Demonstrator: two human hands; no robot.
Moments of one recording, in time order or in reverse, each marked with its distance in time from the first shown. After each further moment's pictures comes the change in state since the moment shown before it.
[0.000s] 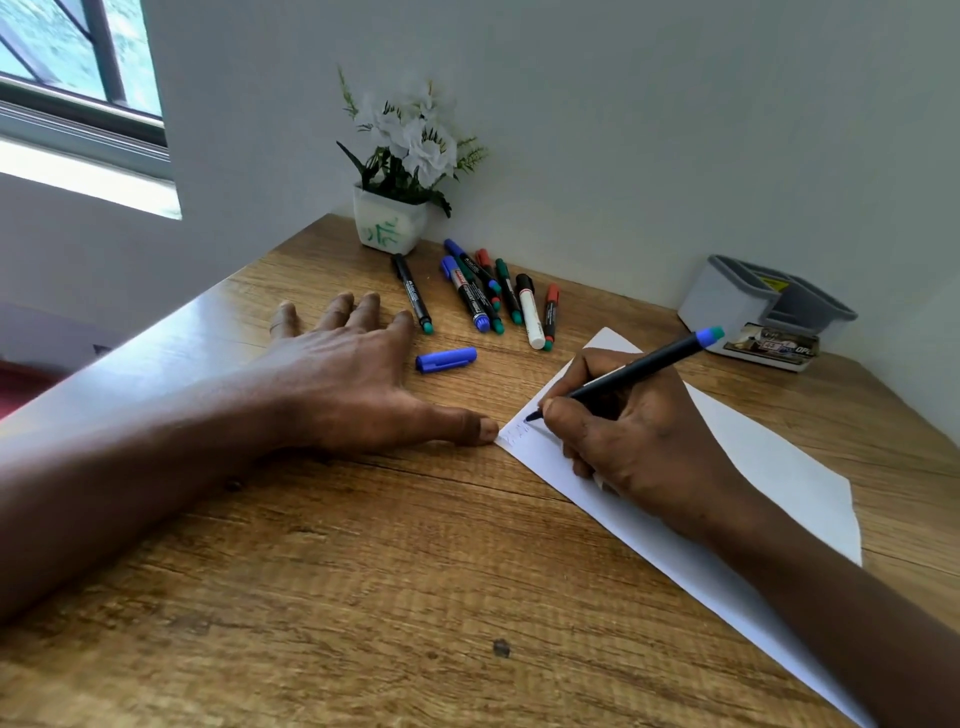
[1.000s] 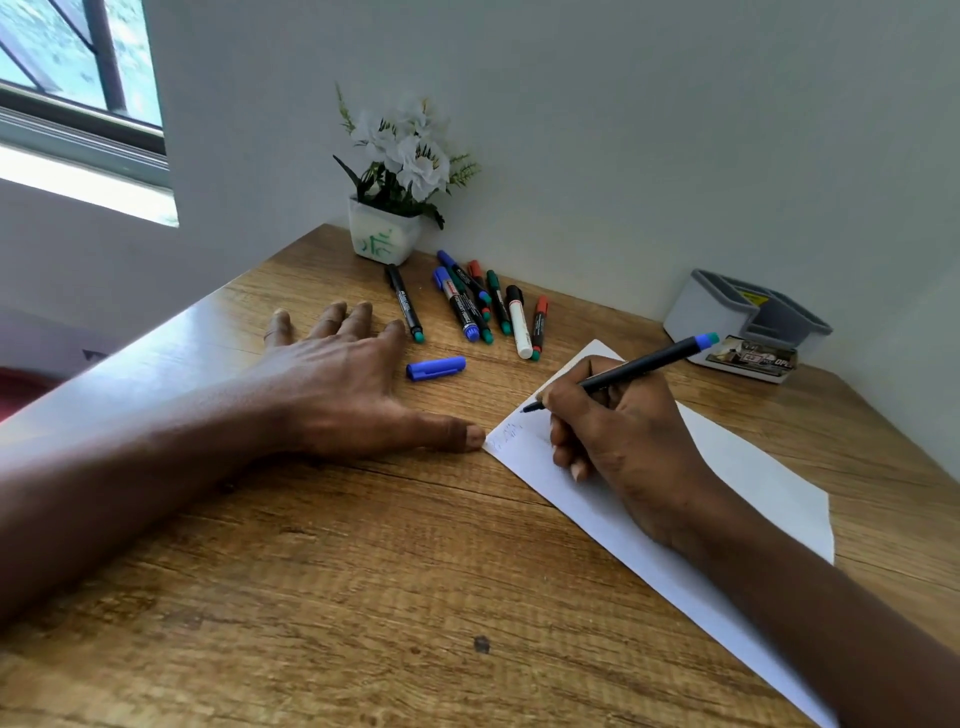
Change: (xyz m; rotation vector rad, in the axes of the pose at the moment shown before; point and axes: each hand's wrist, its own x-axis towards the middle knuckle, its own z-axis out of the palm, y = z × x) left_hand 0.000 -0.002 0.001 -0.024 0.027 0.011; right_hand 0.004 0.008 0.001 0.168 0.112 0.139
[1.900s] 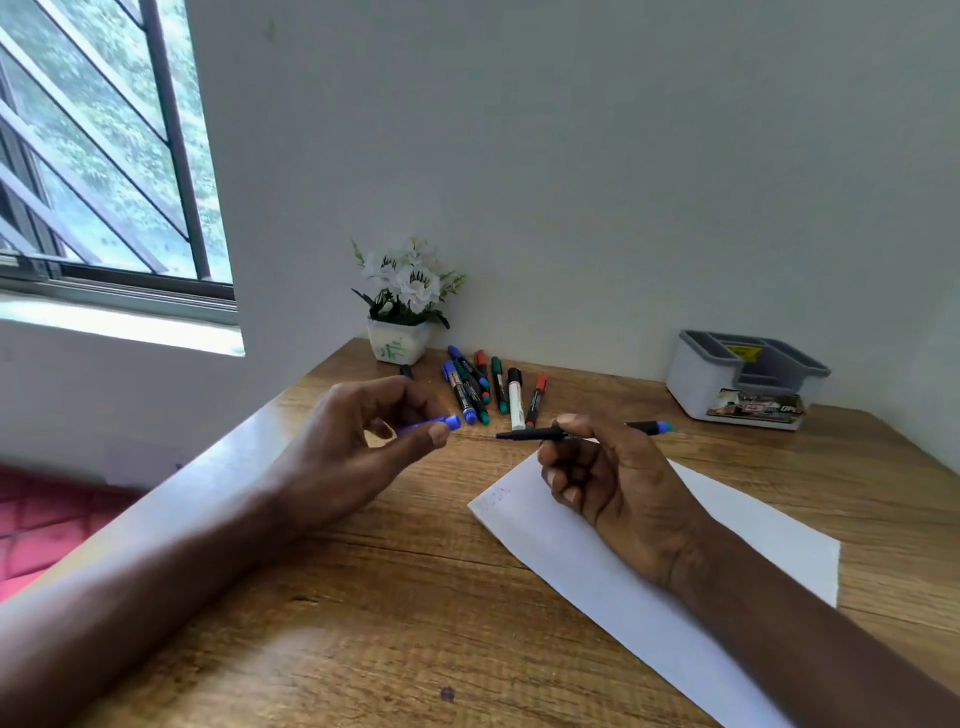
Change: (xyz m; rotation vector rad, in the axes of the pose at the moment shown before) left_hand -0.016 0.008 0.000 -0.704 0.571 0.548; right_hand 0.007 -0.007 -0.022 0.719 -0.168 0.212
